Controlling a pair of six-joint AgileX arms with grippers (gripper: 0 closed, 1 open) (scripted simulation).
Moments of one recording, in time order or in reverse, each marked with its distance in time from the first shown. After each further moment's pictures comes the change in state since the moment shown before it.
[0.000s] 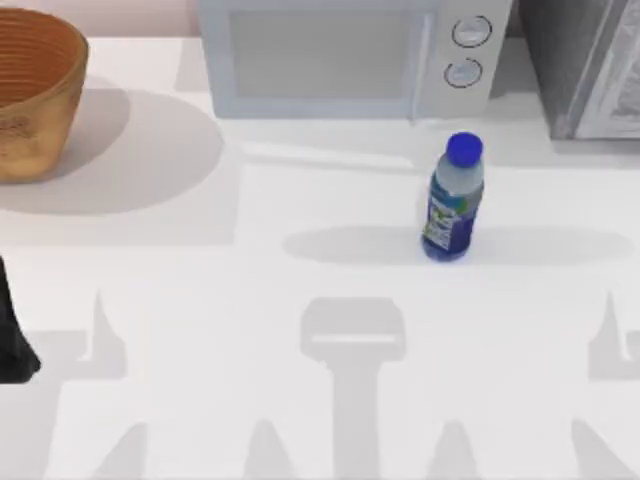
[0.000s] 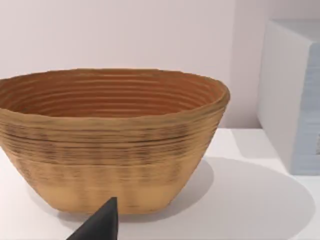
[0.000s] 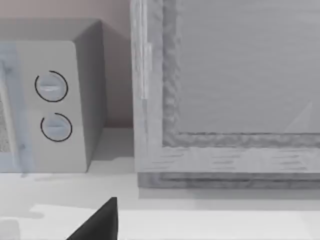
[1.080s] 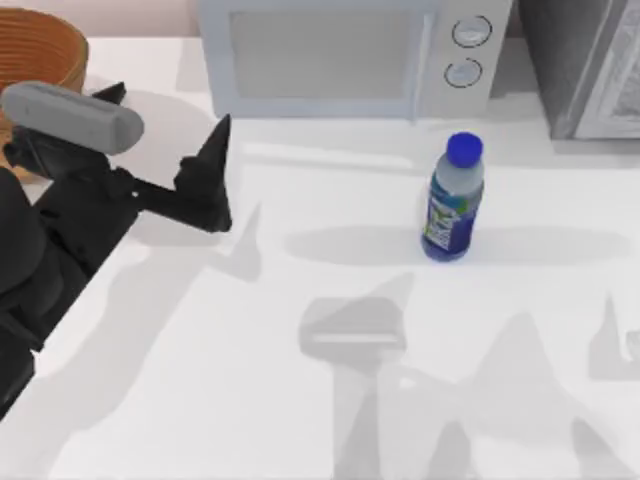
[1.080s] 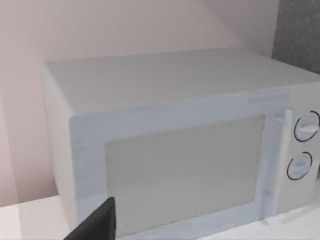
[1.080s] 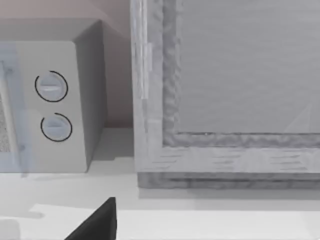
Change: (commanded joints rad) left arm -0.411 1.289 0.397 0.897 0.037 -0.001; right arm 0.000 0.000 0.000 0.000 0.000 0.000
